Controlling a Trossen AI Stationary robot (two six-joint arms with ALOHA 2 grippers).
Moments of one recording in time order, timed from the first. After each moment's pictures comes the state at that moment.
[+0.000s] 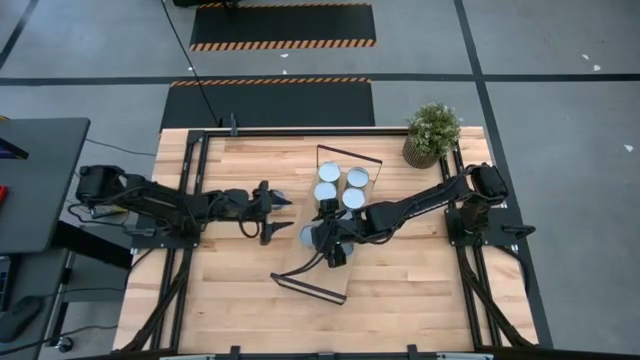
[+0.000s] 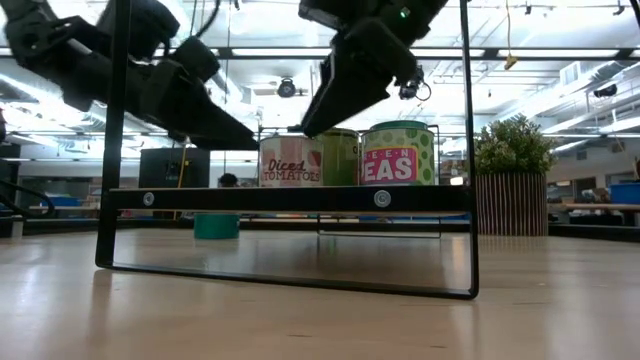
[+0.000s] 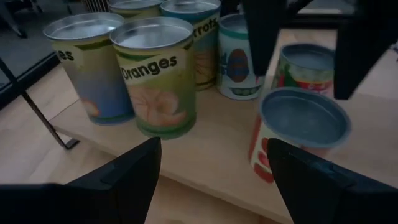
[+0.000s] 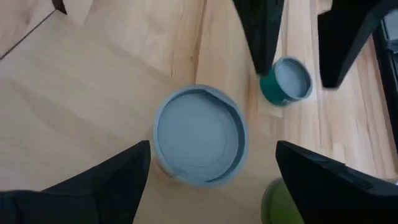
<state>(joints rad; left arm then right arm) 0.01 1.28 0.33 0.62 -0.11 -0.02 0.22 1.84 1.35 -0.38 0.34 -0.13</state>
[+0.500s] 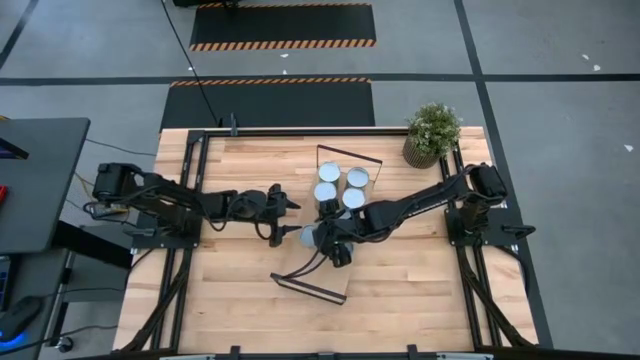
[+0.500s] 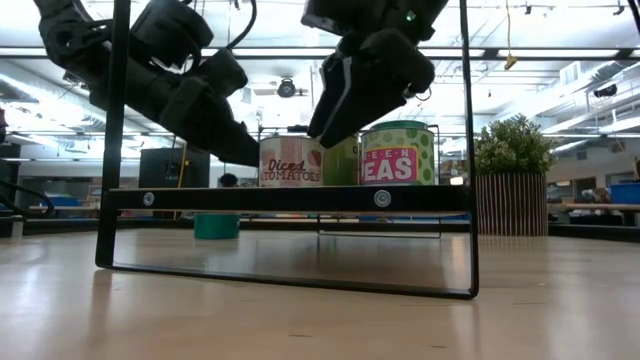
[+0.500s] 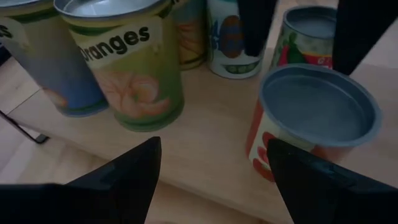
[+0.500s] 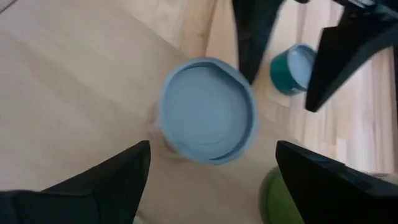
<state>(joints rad) 0.01 1.43 0.45 0.52 -0.08 0.00 0.20 1.85 1.37 -0.47 0.31 -0.20</state>
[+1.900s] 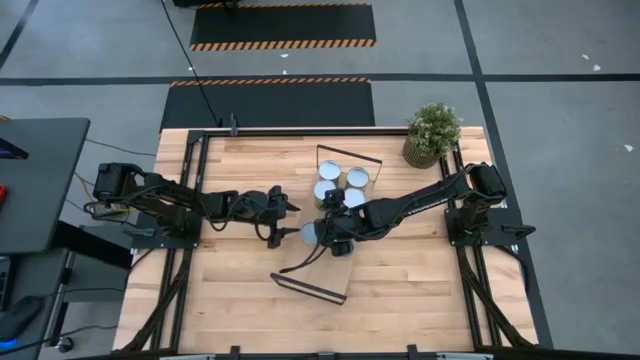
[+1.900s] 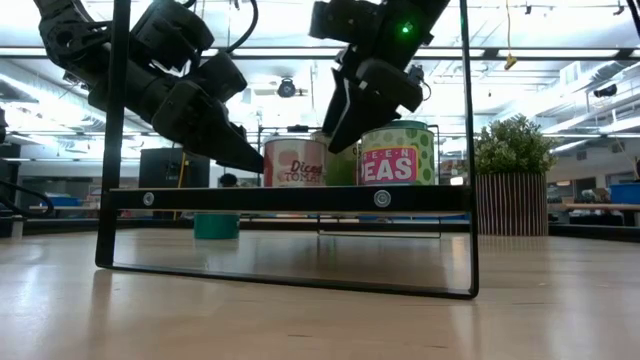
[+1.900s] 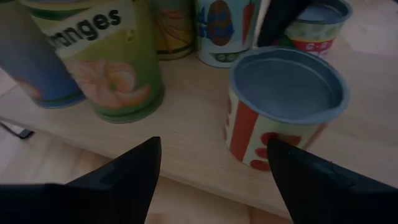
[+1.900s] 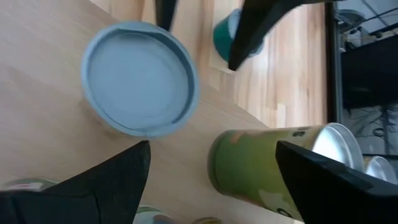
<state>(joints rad) 0.01 1.43 0.45 0.49 -0.04 0.01 0.20 1.85 1.39 -0.56 0.53 -0.18</state>
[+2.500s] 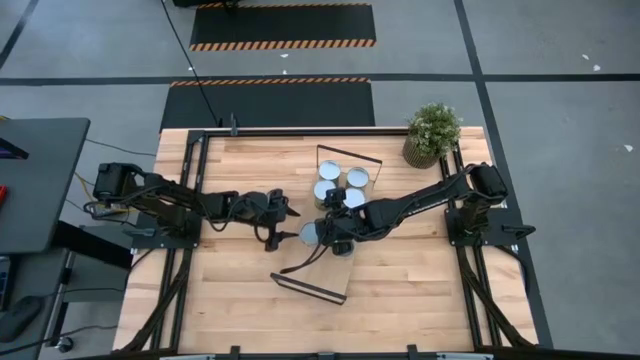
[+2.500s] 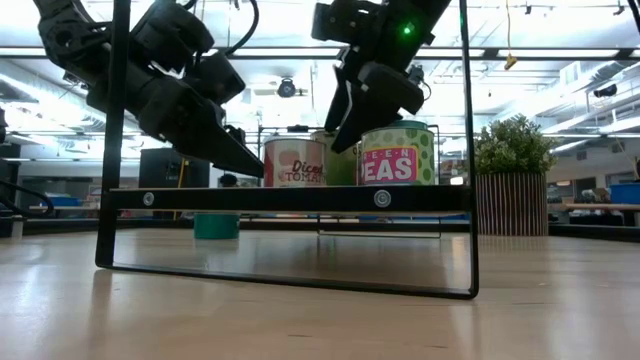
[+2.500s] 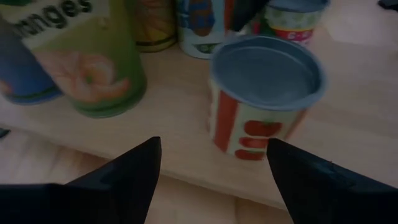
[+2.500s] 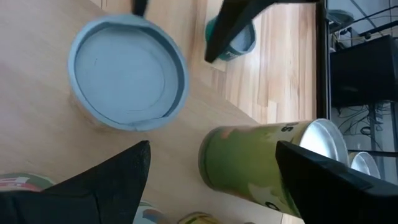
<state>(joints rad) 0.01 1.43 0.45 0.47 0.01 0.02 0.21 1.84 1.39 -0.57 0.56 -0.19</state>
